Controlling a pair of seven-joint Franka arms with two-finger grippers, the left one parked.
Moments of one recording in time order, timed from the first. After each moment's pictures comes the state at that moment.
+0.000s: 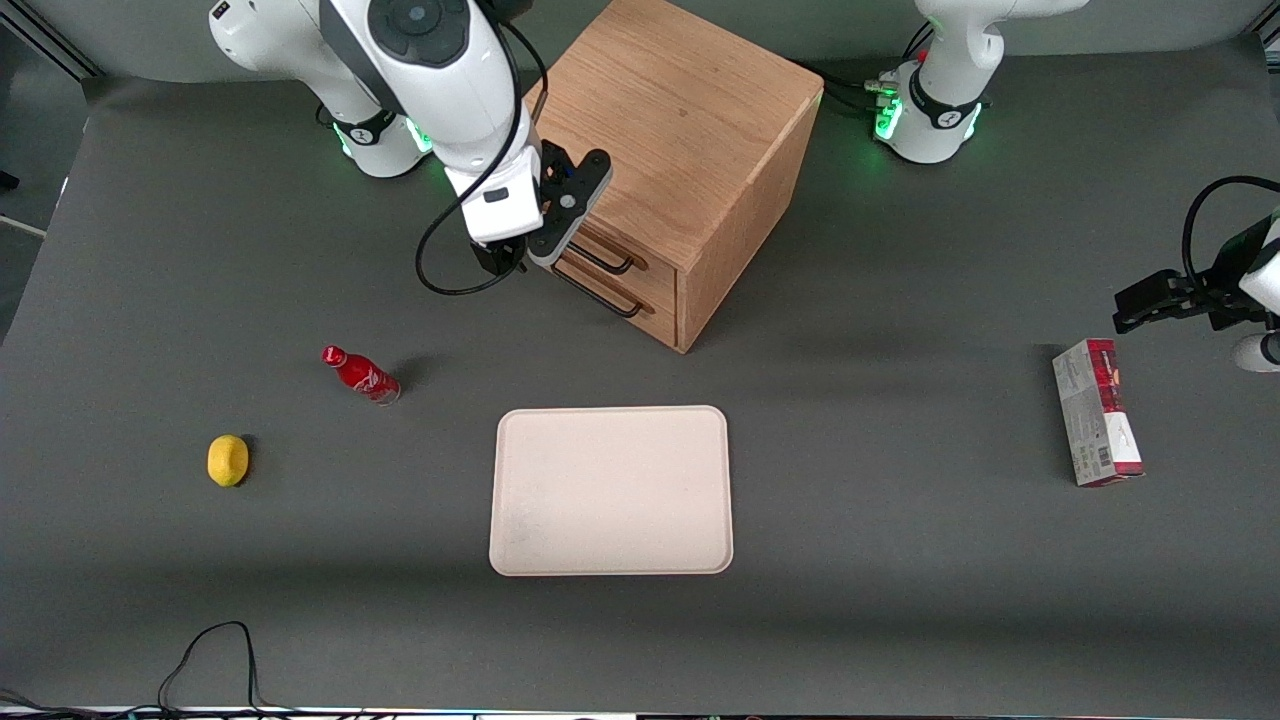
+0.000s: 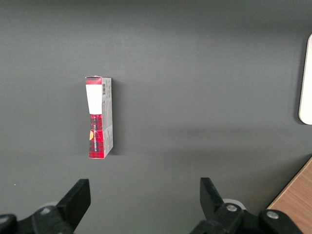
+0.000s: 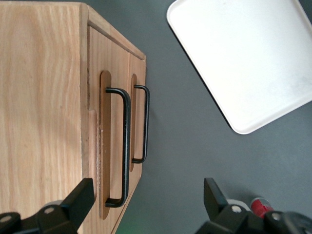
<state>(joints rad) 0.71 0.18 -0.05 -1.57 0.13 1.67 -0.37</state>
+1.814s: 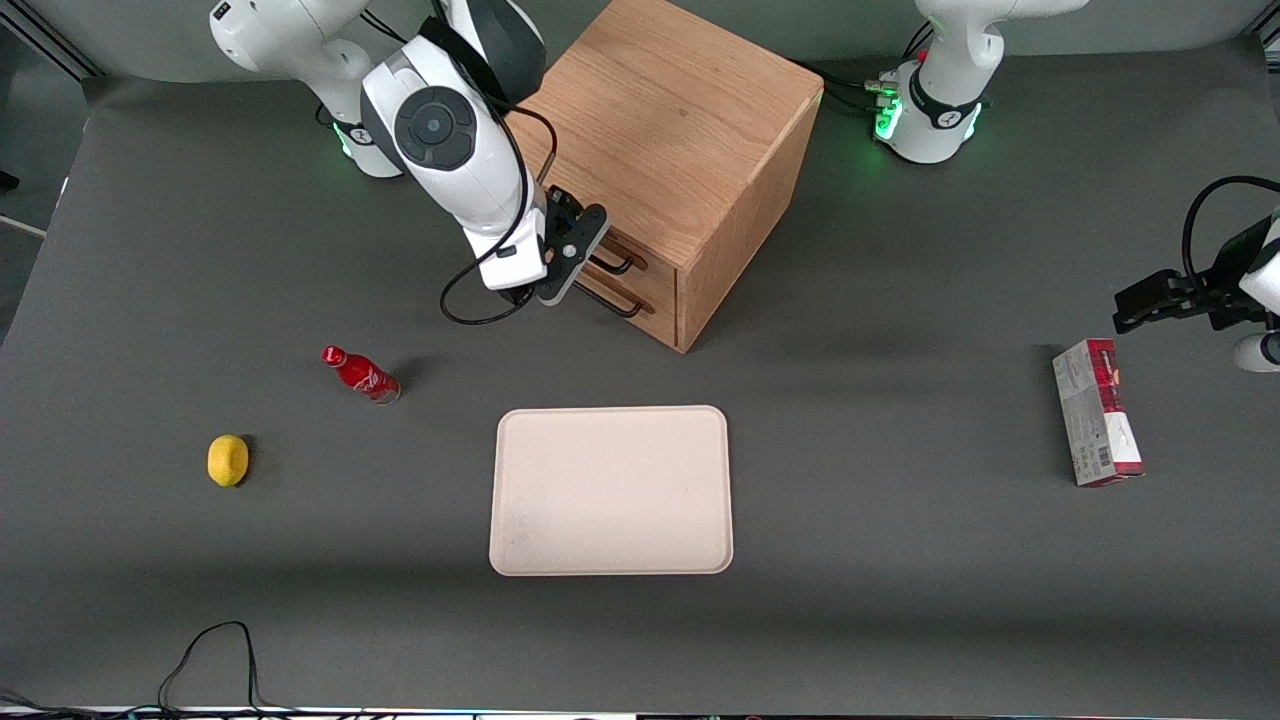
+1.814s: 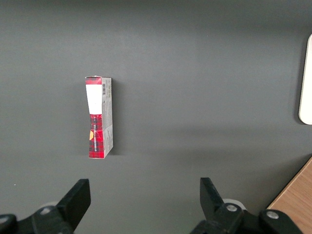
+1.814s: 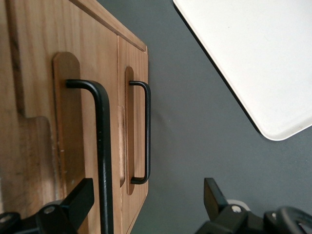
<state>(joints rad) 0.74 0.16 -0.07 -1.84 0.19 1.92 -0.36</state>
